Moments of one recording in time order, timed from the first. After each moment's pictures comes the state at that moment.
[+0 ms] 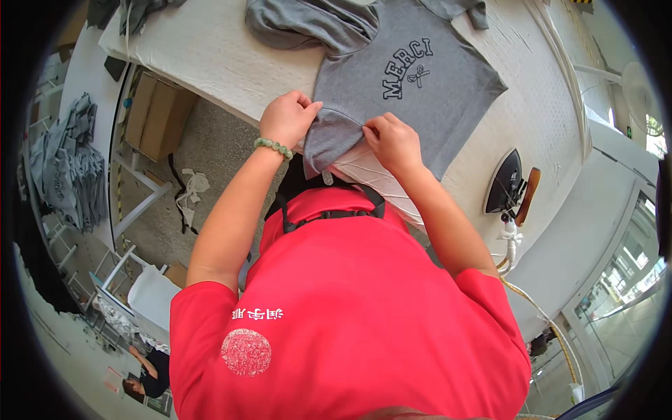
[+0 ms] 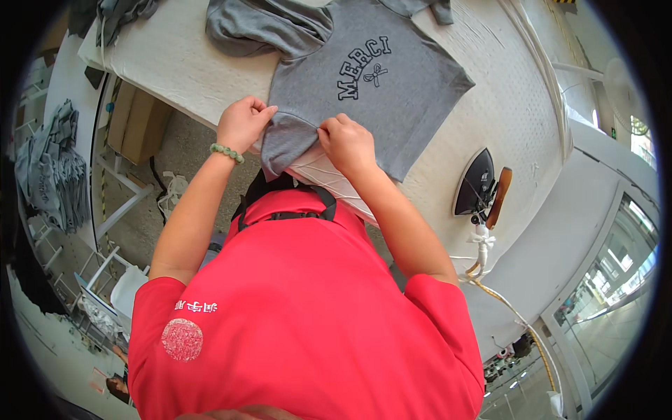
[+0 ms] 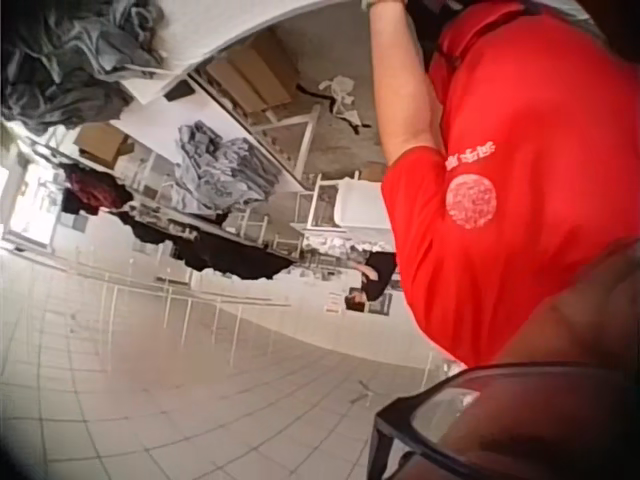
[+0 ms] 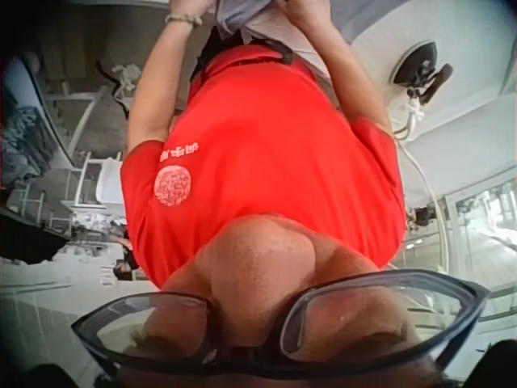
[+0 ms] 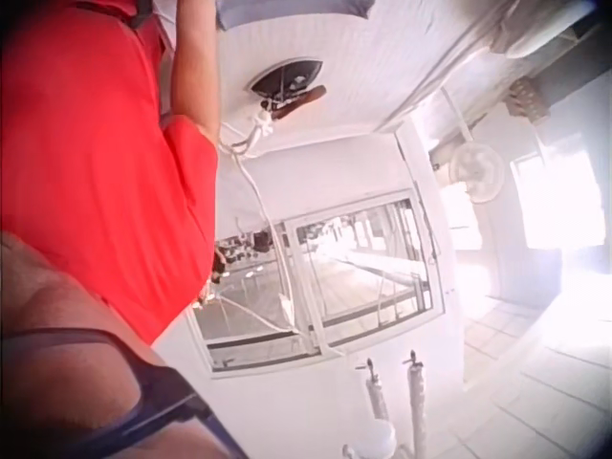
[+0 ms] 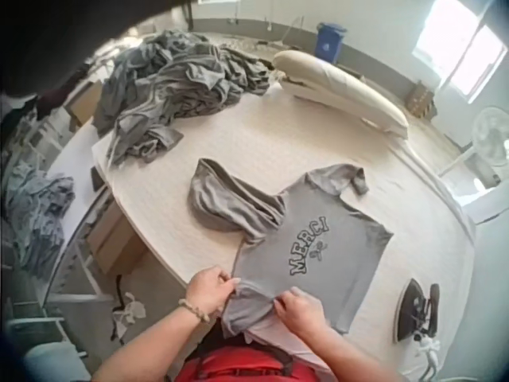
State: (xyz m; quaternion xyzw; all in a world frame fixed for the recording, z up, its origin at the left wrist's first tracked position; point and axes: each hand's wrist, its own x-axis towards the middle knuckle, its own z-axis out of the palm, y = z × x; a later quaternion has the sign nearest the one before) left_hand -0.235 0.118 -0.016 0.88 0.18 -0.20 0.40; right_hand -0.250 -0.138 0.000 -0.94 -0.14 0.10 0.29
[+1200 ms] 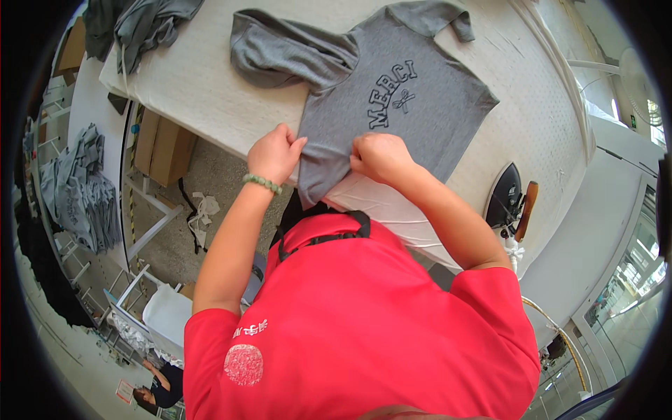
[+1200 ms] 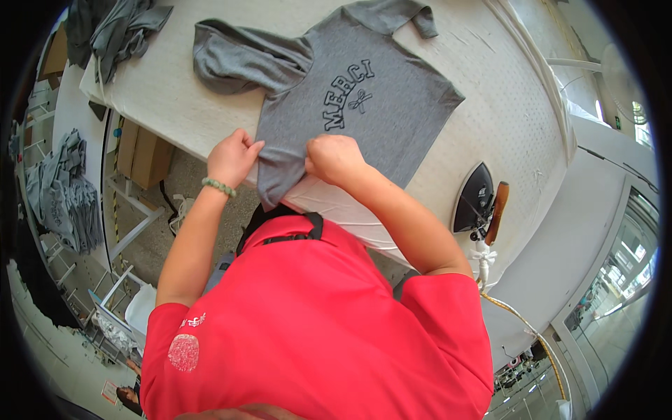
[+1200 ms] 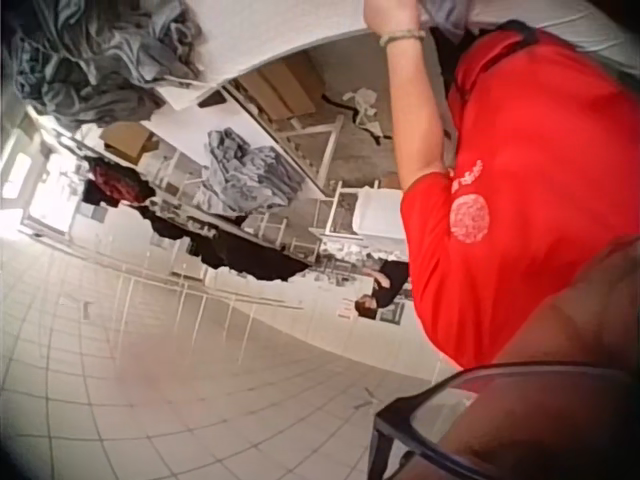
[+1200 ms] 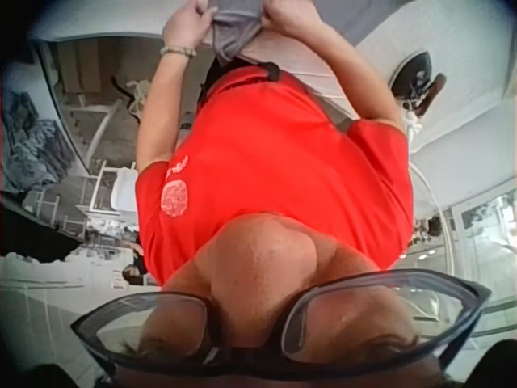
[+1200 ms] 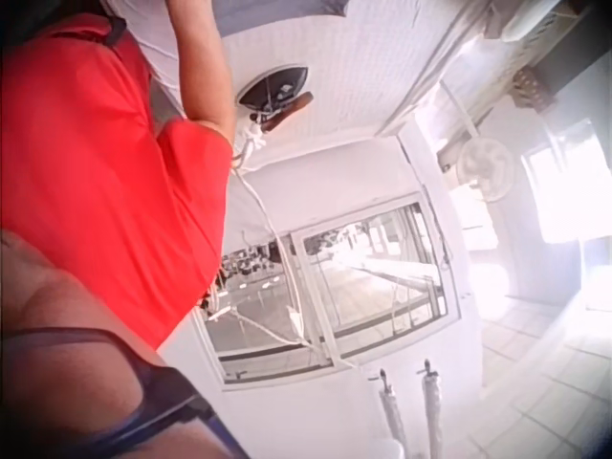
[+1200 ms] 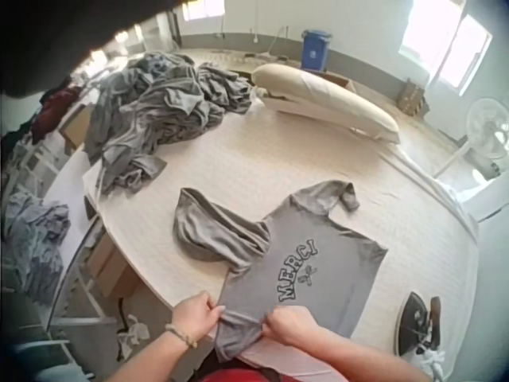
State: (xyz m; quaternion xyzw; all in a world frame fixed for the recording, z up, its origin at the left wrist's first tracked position) left_hand -0.226 0.119 0.014 0.93 0.10 -0.20 0.28; right_hand -0.188 -0.135 0.010 -0.91 -0.24 0.28 0.21
